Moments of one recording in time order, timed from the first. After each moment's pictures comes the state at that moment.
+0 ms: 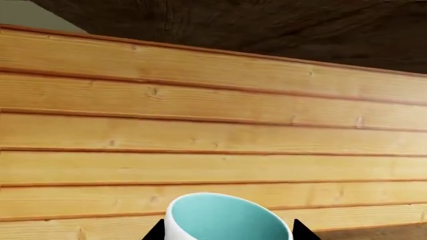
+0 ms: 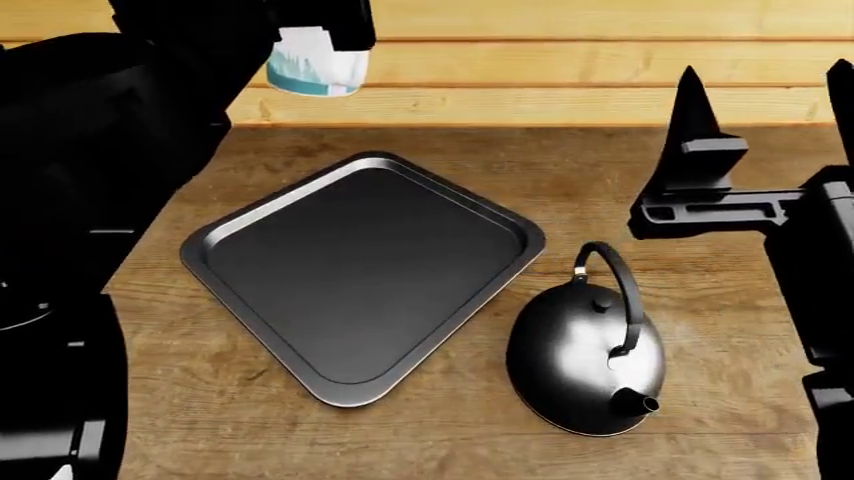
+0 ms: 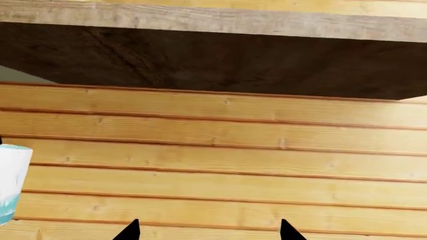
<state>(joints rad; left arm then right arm) -1.33 -0.29 0.21 0.11 -1.05 -1.08 -0.61 0.81 0.72 0.08 -0.91 1.40 0.99 0.95</state>
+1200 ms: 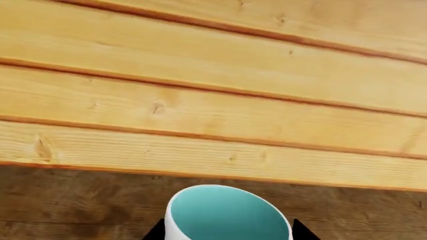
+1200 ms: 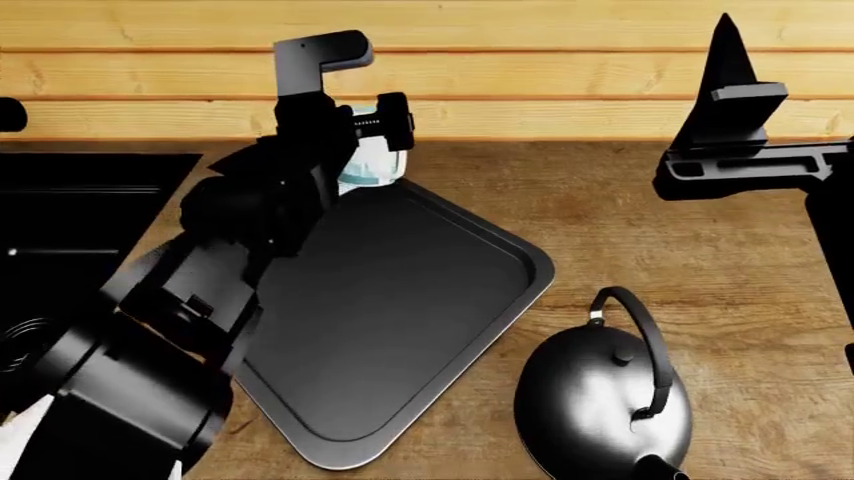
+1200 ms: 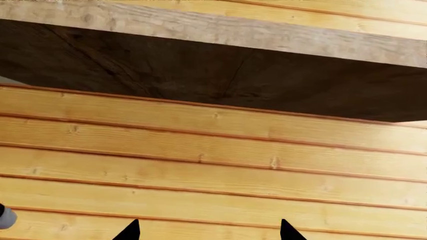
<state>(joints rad) -1.48 -0.01 0.94 -1.26 -1.13 -0.20 -0.17 1.00 0.78 0.01 -0.86 1.52 1.04 1.06</state>
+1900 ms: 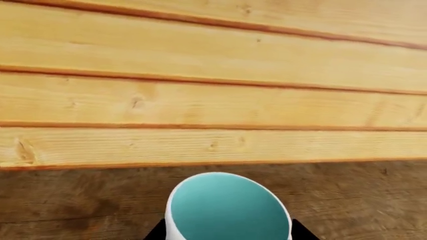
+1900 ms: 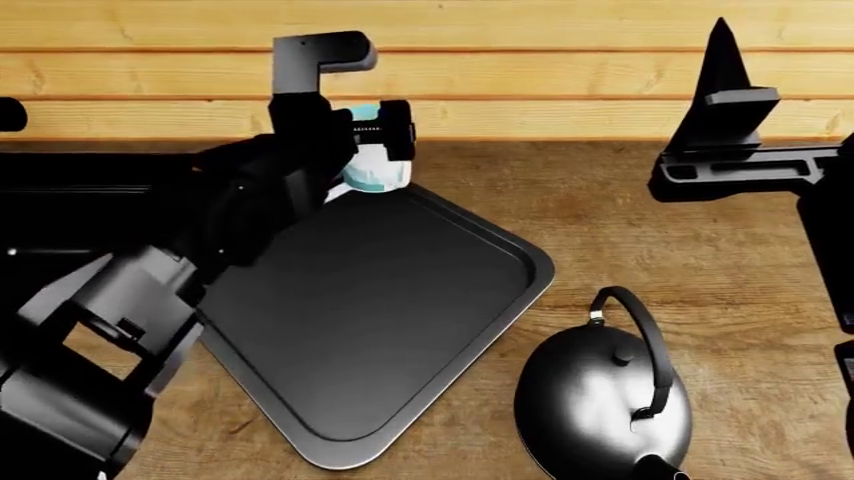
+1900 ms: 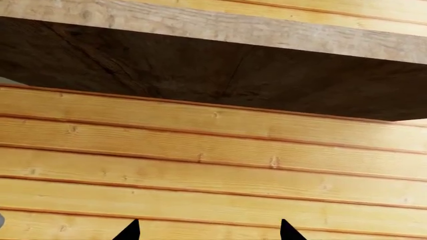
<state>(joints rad) -1.44 -0.21 1.07 -0.85 -1.30 -0.32 -0.28 0.97 0.78 0.01 -0.87 1.48 1.02 1.04</state>
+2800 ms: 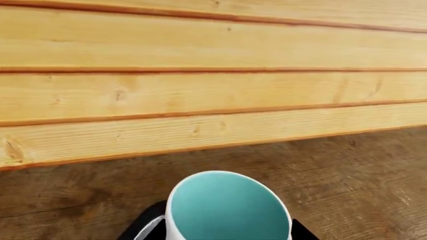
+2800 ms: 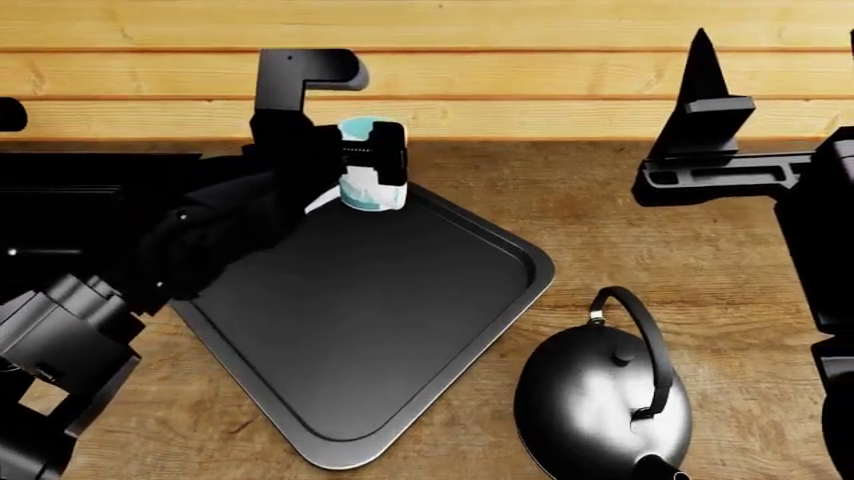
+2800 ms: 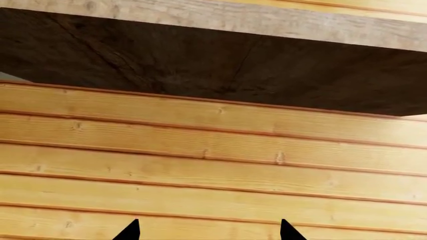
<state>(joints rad) -1.38 -0.40 1.07 -0.49 -1.35 -0.40 -0.35 0.95 0.76 -0.02 -0.87 1.43 1.00 1.02</state>
